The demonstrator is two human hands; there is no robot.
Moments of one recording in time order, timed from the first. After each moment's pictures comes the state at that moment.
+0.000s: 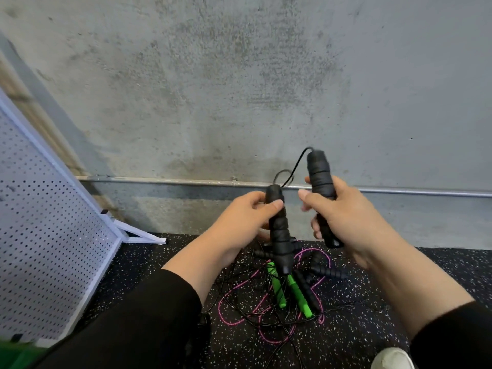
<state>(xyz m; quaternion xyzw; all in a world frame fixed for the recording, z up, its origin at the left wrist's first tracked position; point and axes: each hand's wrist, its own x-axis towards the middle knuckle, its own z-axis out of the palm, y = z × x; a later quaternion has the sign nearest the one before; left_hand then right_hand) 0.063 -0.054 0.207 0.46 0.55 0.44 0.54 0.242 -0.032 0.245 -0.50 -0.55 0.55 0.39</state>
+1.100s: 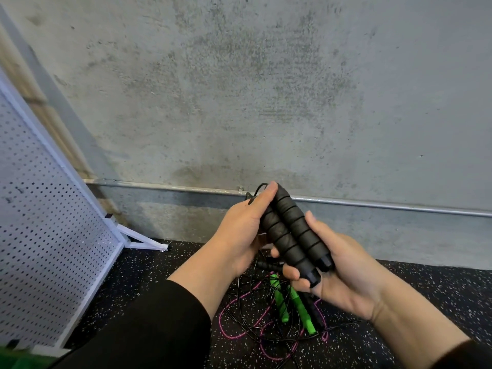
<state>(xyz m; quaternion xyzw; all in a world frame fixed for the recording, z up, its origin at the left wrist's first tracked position) 0.059 -0.054 0.228 0.29 0.51 0.53 0.61 0.225 -0.062 0.239 -0.31 -0.34 0.85 0.24</state>
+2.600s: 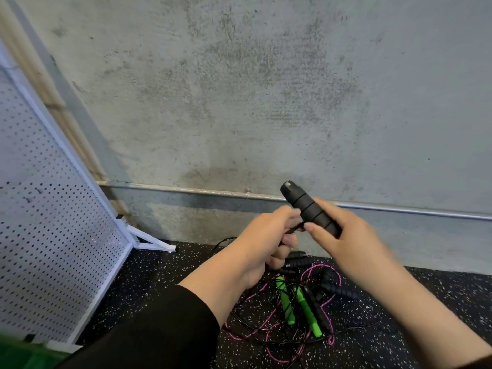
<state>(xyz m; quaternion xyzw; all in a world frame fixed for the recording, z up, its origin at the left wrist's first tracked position) 0.072 -0.071 0.239 0.35 0.56 0.40 0.64 0.239 -0.040 0.231 -0.52 -0.77 0.26 0.26</state>
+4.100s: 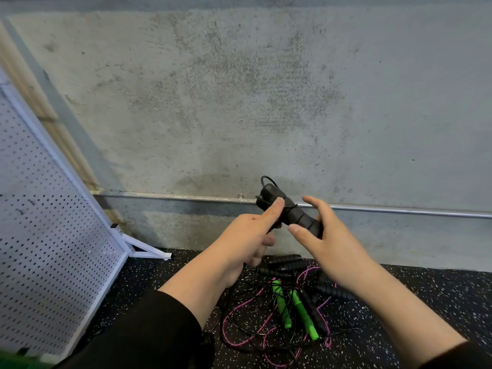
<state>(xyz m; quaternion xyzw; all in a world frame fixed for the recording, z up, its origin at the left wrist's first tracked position) 0.057 -0.075 0.240 0.41 0.58 0.41 0.57 0.235 -0.043 0.230 -0.52 -0.72 0.34 0.29</state>
